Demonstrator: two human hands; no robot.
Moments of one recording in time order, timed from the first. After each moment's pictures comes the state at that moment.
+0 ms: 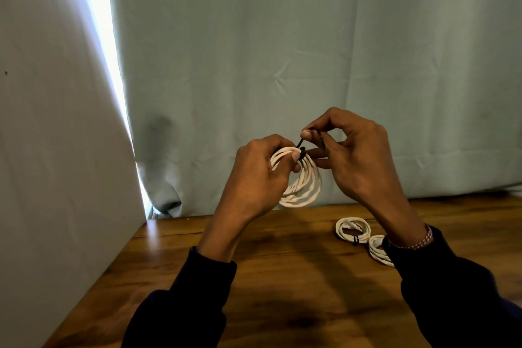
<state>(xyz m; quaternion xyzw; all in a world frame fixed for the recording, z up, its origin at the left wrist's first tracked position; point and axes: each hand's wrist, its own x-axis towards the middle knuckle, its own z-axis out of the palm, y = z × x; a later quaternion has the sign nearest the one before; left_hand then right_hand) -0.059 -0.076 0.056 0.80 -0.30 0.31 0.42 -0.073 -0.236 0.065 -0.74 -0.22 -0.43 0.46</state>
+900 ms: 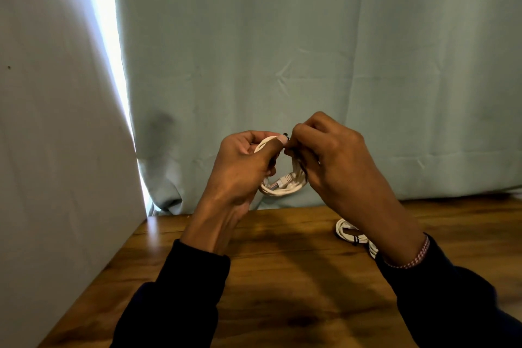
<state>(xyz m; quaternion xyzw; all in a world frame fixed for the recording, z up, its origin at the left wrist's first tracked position) -0.051 -0.067 0.060 0.66 -0.20 0.17 0.70 -0.086 -0.217 0.062 -0.81 -0.28 -0.49 0.17</state>
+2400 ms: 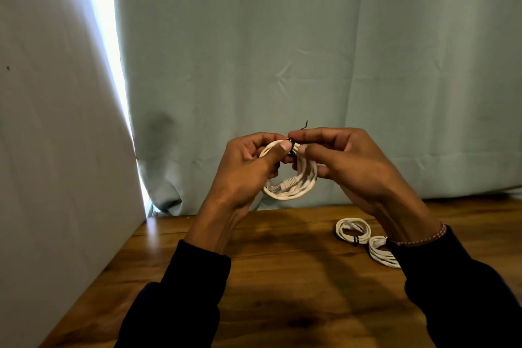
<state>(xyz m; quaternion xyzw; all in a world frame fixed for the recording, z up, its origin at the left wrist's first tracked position) -0.048 -0.065 0.055 0.67 -0.27 0.16 0.67 -0.079 -0.232 0.068 -0.71 -0.20 -0.18 0.65</state>
